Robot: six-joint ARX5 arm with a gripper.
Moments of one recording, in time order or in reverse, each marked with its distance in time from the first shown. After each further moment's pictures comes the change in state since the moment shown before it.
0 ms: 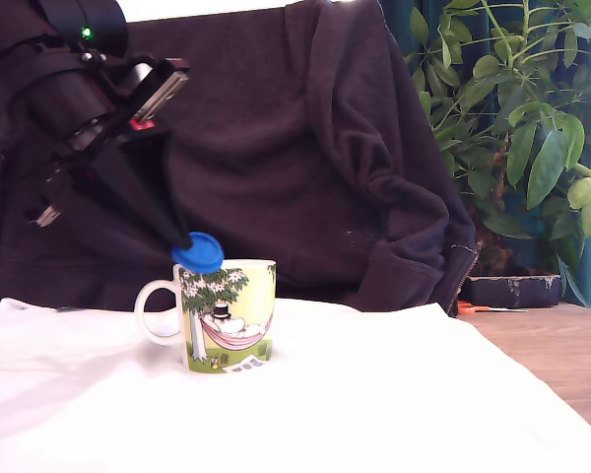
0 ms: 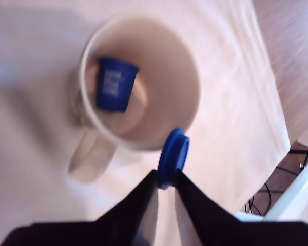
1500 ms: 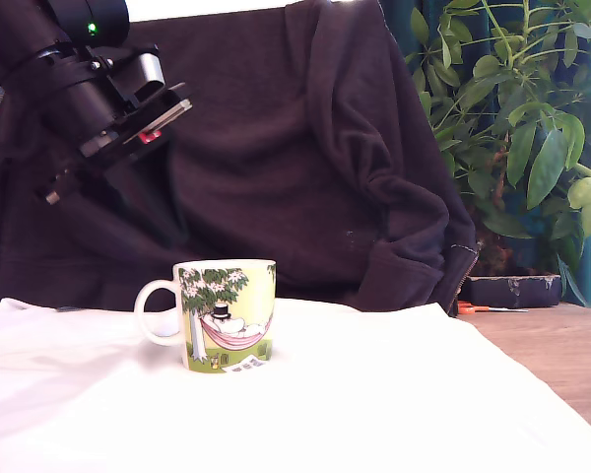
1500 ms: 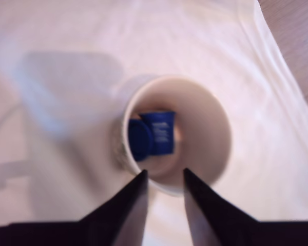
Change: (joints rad) arm 0.019 -0.018 0.001 0.110 -0.196 0.105
